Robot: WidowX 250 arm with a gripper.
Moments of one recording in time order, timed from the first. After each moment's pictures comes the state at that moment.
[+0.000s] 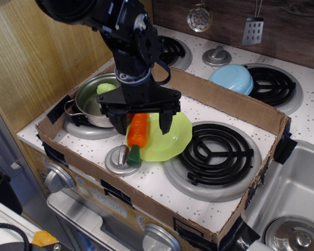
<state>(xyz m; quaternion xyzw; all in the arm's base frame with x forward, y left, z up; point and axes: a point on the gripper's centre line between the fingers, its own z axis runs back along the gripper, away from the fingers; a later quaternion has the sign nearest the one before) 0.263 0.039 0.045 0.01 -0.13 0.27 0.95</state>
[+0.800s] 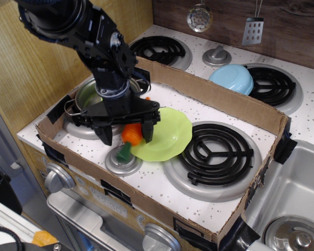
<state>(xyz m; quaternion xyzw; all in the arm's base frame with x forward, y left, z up) 0.255 0.066 0.018 0.00 -0.12 0.28 0.95</state>
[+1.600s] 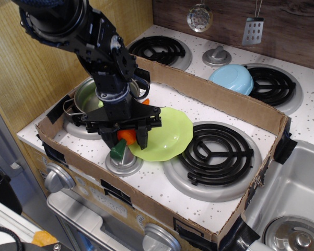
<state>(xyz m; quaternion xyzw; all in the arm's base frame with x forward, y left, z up) 0.249 0.060 0.018 -0.02 -0.09 0.30 0.95</state>
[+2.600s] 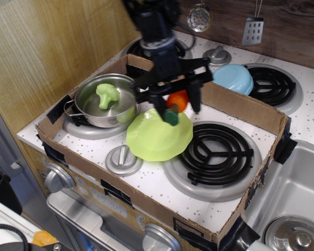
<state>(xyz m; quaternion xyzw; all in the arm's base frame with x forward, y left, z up) 0.299 -0.007 0.062 -0.11 -0.03 0.36 0.93</state>
